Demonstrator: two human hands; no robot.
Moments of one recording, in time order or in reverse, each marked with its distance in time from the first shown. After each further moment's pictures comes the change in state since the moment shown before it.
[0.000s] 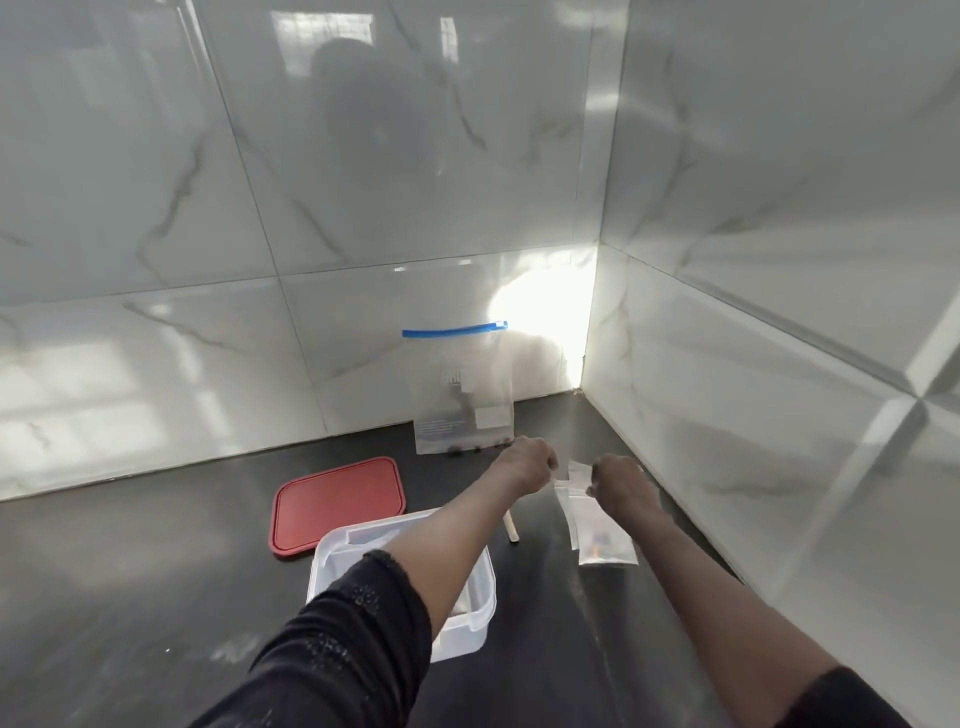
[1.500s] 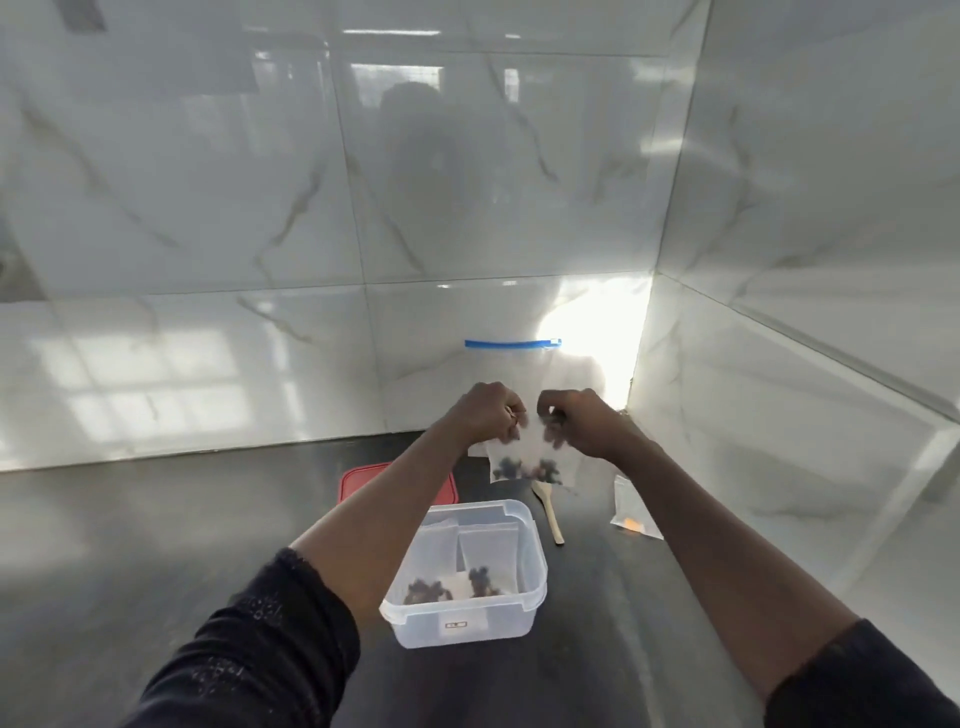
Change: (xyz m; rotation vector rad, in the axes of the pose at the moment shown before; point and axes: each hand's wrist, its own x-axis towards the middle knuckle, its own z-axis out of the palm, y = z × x) left_hand -0.084 -0.046 -0.123 -0.164 0.202 0.048; right_hand -0.029 -0.119 -0.083 0.124 -0.004 -0.647
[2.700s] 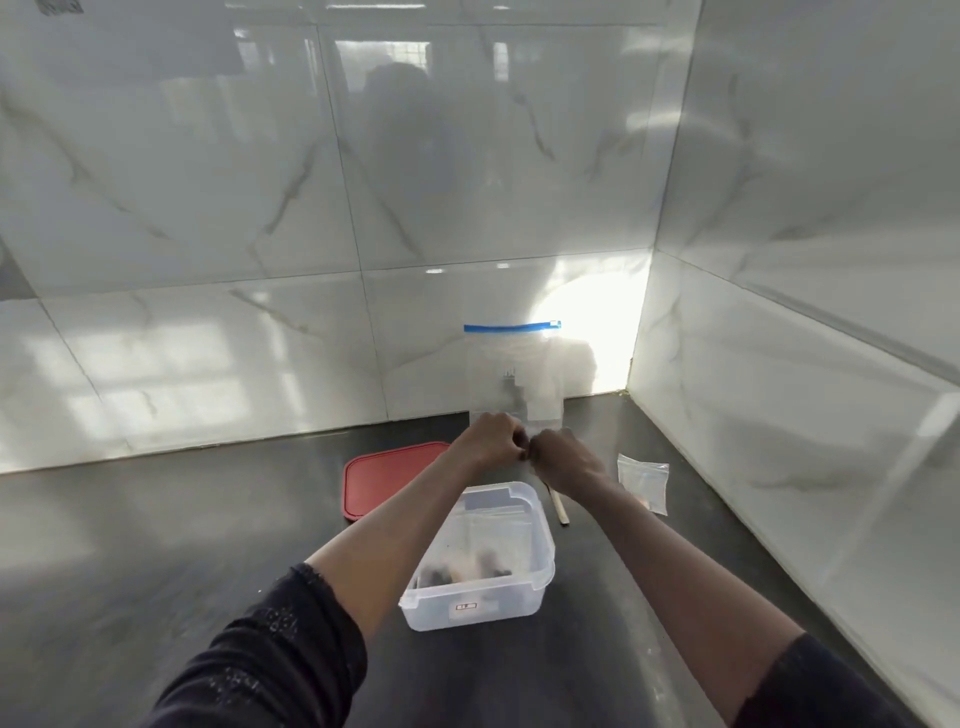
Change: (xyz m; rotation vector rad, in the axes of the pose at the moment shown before) left_hand -0.014 -0.034 0.043 0.144 -0.061 -0.001; right_hand -0.006 -0.009 0.087 -0.079 -0.084 0.297
